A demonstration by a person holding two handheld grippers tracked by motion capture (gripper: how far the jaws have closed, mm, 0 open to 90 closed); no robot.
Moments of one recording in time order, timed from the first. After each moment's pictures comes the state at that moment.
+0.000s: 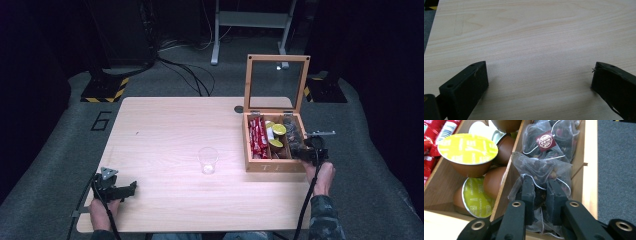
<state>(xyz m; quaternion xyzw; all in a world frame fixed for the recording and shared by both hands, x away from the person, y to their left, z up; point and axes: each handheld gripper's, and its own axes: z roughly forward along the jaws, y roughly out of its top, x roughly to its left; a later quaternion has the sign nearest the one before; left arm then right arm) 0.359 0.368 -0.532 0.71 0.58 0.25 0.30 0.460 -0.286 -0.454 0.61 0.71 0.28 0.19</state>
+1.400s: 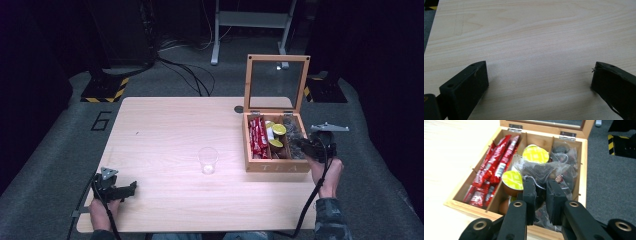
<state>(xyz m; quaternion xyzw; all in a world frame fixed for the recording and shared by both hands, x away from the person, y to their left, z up) 0.359 0.367 -0.532 0.71 0.59 0.25 0.30 0.424 -0.269 -0.383 0.55 0.72 0.35 0.25</state>
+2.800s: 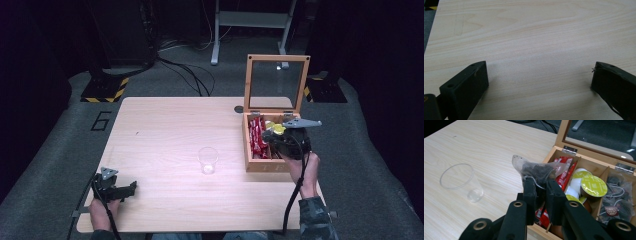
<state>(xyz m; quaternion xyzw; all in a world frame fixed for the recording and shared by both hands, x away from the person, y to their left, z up) 0.359 0.367 -0.532 0.71 0.58 0.25 0.30 0.416 -0.191 -0.355 0.46 0.77 0.39 0.22</state>
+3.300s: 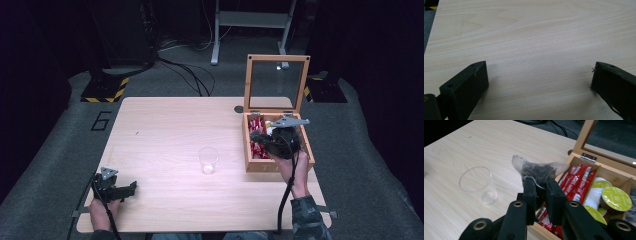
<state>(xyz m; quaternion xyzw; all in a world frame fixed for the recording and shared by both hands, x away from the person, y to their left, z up) 0.359 0.367 -0.533 0.71 0.59 0.25 0.30 0.416 -0.161 -0.351 0.43 0.79 0.40 0.20</state>
